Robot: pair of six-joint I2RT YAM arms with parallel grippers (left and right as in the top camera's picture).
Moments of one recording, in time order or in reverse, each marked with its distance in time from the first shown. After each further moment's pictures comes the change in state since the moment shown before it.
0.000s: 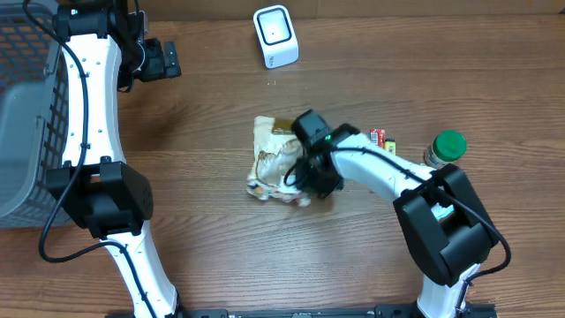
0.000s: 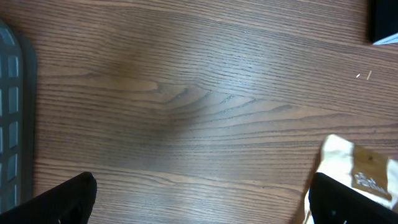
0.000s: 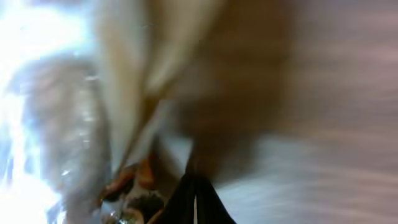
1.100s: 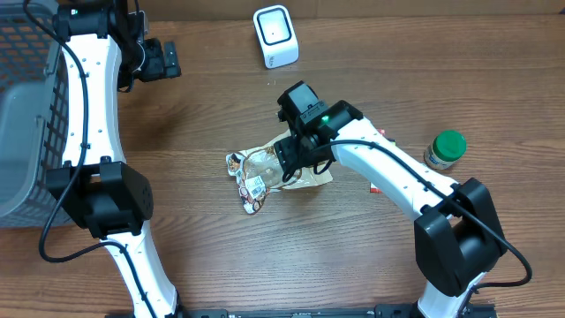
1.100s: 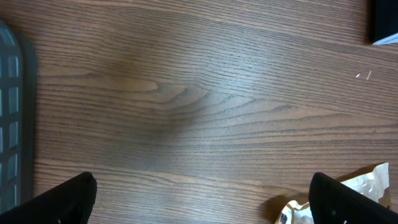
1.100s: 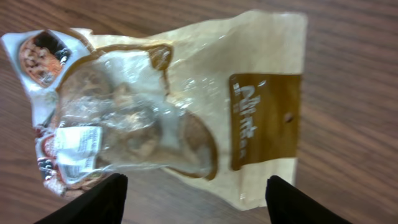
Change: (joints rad) left arm 0.000 0.000 0.000 0.000 0.000 0.000; right arm 0.005 -0.056 0.244 -0.137 0.157 -0.384
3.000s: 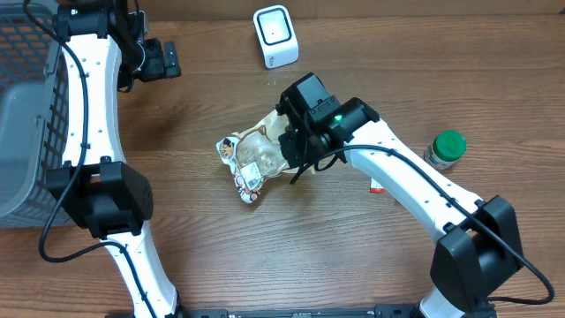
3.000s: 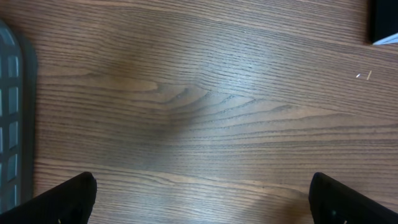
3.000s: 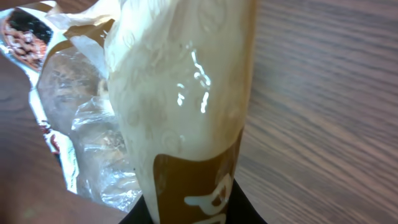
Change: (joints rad) left arm 0.000 0.000 0.000 0.000 0.000 0.000; right arm -0.005 -0.090 0.015 -0.010 -0.107 -0.037
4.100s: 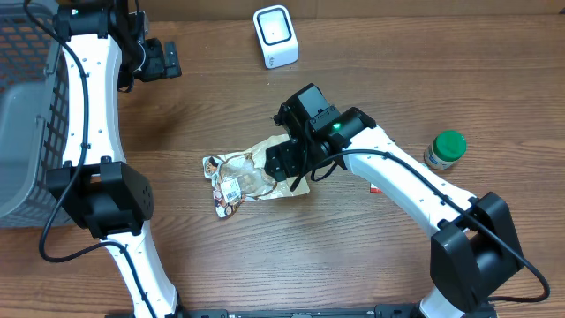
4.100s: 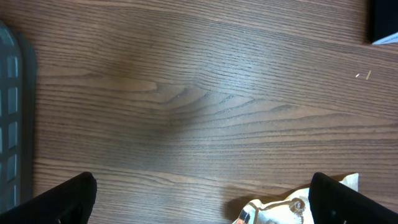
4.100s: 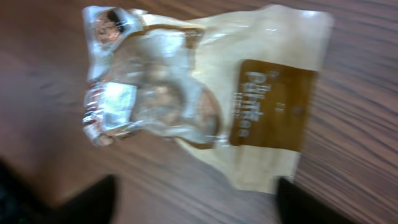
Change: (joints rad) left arm -0.002 0.000 0.000 0.000 0.000 0.000; right arm 0.000 0.000 -0.097 0.089 -0.177 0.051
